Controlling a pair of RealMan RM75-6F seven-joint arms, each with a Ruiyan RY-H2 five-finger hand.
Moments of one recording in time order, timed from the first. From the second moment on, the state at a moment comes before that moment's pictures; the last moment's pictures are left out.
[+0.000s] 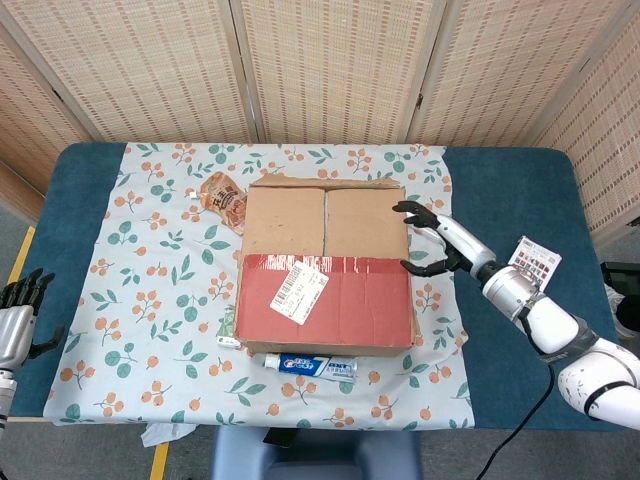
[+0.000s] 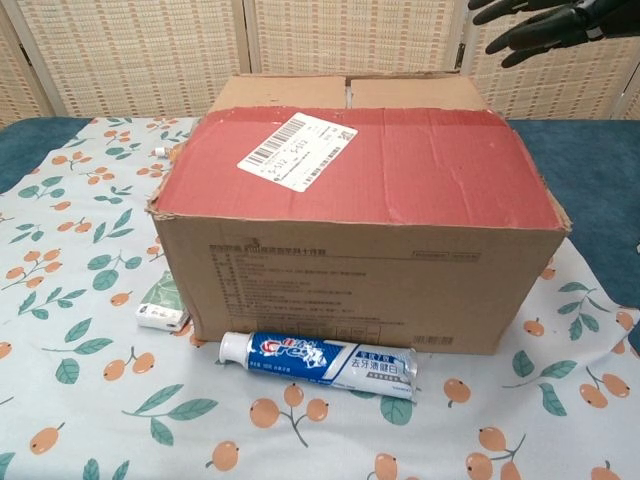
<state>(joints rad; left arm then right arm) -0.23 -1.16 -0.11 -1.39 1.29 1.21 -0.09 0.57 -0.97 0.57 -1.75 -1.36 0.40 0.88</state>
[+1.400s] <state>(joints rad) -0.23 -1.15 -0.11 -1.39 1.30 1.22 -0.11 0.88 -1.14 -0.05 -1.25 -1.81 0.96 1.89</state>
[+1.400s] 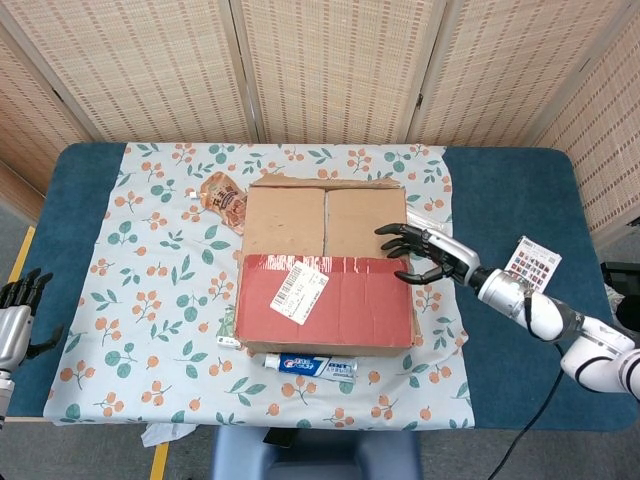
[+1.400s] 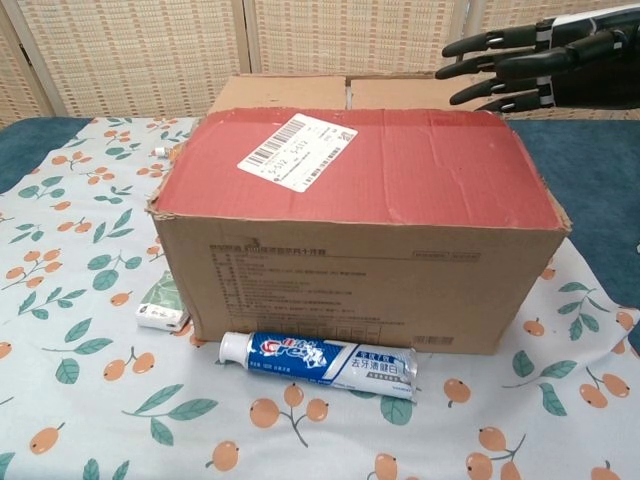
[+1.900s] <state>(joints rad) -0.23 -1.15 -0.10 -1.41 1.31 1.24 -0.09 0.87 -1.02 -0.10 -1.41 -1.82 1.10 1.84</state>
